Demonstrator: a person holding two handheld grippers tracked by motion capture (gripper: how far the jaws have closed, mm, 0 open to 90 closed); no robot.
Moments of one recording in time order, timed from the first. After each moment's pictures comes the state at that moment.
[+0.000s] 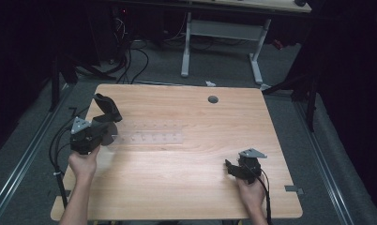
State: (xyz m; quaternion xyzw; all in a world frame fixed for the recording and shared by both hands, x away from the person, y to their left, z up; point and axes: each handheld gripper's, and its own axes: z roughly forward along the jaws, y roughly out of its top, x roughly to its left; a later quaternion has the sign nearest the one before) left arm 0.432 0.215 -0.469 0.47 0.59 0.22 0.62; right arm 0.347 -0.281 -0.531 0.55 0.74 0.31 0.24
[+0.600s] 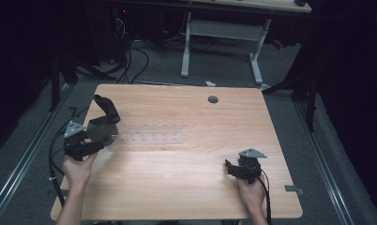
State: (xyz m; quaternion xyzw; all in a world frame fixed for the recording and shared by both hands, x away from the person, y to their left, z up) left arm 0.412 0.223 -0.461 0.47 0.60 0.22 0.61; right arm 0.347 -0.281 -0.531 0.55 0.74 0.31 0.24
